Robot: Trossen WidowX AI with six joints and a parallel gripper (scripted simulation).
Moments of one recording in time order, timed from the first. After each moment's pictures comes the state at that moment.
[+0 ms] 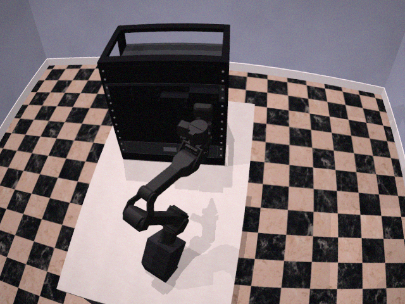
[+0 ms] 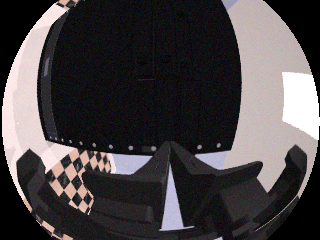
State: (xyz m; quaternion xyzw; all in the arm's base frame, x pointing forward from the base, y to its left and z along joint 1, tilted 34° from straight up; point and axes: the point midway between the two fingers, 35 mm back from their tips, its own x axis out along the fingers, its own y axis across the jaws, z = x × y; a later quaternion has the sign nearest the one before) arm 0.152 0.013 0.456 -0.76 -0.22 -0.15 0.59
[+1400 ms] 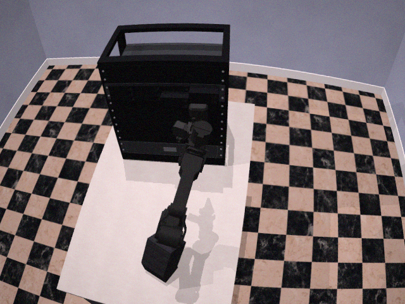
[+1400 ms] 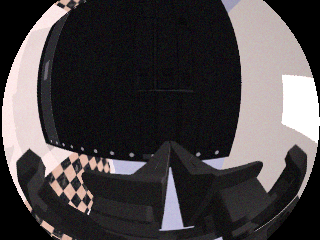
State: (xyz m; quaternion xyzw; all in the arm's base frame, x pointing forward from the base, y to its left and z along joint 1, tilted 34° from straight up) arm 0.152 0.027 0.451 -0.77 -0.22 -0.14 0.59
